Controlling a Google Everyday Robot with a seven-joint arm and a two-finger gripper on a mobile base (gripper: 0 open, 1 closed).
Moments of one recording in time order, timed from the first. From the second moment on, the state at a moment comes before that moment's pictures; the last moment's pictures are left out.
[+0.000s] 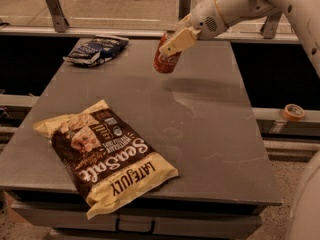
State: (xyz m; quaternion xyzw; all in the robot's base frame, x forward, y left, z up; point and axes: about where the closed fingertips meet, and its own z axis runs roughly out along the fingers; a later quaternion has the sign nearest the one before) arm 0.672 -0.041 0.952 -0.55 0.70 0.24 0.38
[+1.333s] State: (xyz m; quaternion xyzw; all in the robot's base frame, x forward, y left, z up) arm 0.593 0.041 0.936 -0.64 0.68 0.23 0.28
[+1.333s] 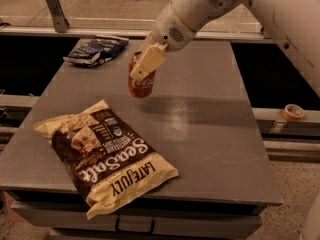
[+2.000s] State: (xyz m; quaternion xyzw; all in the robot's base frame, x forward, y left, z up) arm 0.567 0.058 0.900 -0.66 0.68 0.23 0.24
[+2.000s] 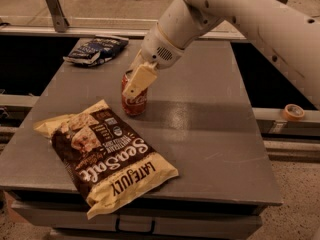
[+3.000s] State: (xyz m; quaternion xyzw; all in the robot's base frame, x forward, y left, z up) arm 0.555 0.069 0.888 -0.66 0.67 0.24 0.23
